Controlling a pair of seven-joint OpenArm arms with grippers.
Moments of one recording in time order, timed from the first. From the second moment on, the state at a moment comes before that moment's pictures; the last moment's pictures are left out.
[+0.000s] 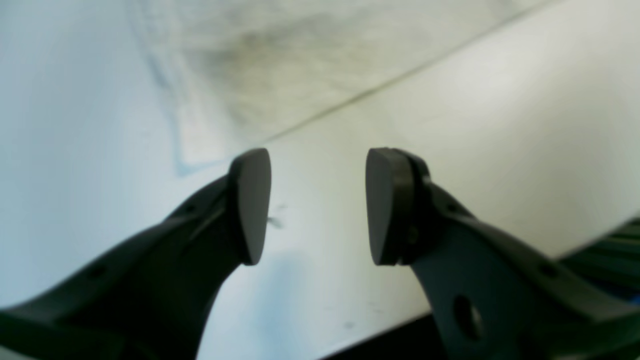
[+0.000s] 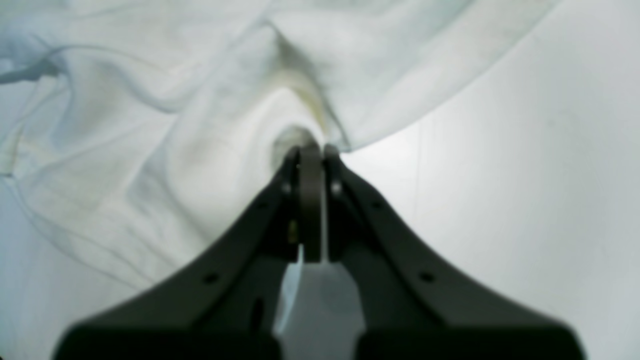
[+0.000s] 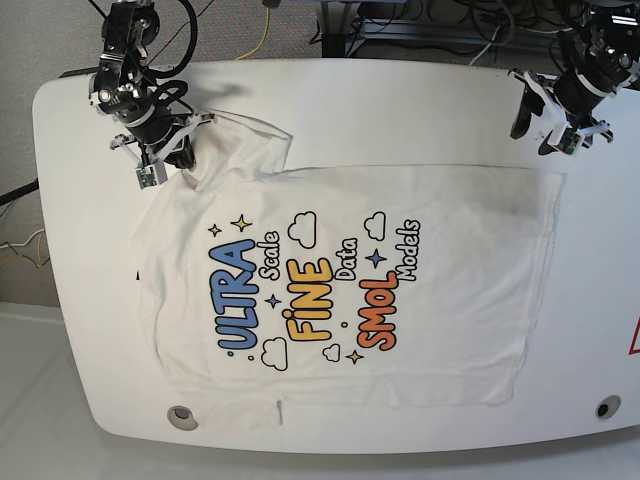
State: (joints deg) left arm 37.7 -30.1 -20.3 108.0 -23.1 -30.6 26.2; right arm -18.6 11.2 17.1 93.7 16.2 26.1 -39.8
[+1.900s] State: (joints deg) left arm 4.3 -30.8 -22.1 64.4 -44.7 -33.1 44.7; right arm -18.6 11.8 16.9 93.6 16.3 26.1 -39.4
